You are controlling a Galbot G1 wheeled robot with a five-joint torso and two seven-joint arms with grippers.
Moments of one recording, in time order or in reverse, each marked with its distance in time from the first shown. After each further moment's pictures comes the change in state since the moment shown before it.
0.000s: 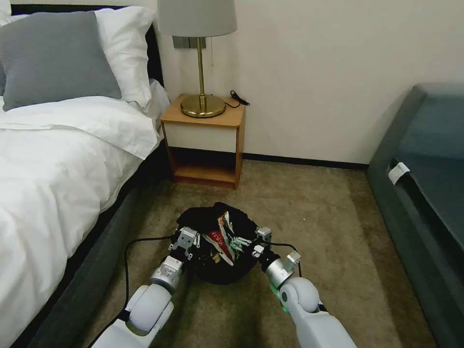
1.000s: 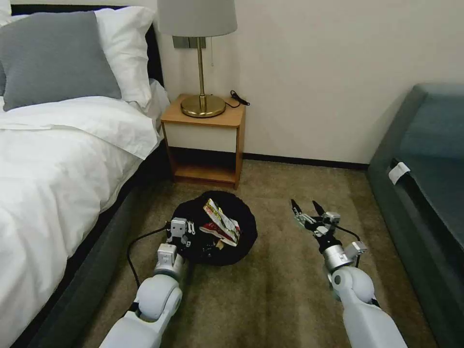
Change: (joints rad) left arm -0.059 -0.179 -0.066 0.063 -0.297 0.047 -0.160; right arm 0.020 -0.081 0.330 -0.044 0.159 0.012 0.040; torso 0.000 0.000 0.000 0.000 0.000
